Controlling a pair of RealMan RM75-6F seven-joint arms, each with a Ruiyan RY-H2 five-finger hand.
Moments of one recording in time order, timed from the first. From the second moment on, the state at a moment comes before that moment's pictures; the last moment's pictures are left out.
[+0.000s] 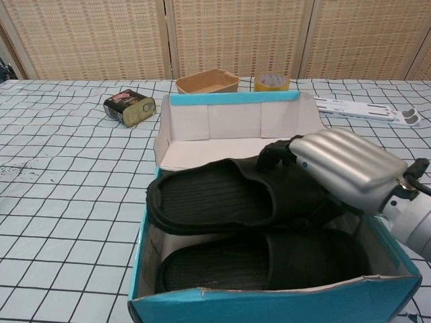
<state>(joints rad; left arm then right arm) -0.20 -1.23 0.01 -1.36 1.66 1.51 -0.14 0.45 -1.67 0.03 -1.66 -1.44 1.18 -0.66</state>
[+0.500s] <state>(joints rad) -0.20 -1.23 0.01 -1.36 1.66 1.51 -0.15 0.45 -1.66 0.00 -1.74 -1.33 1.16 -0.85</state>
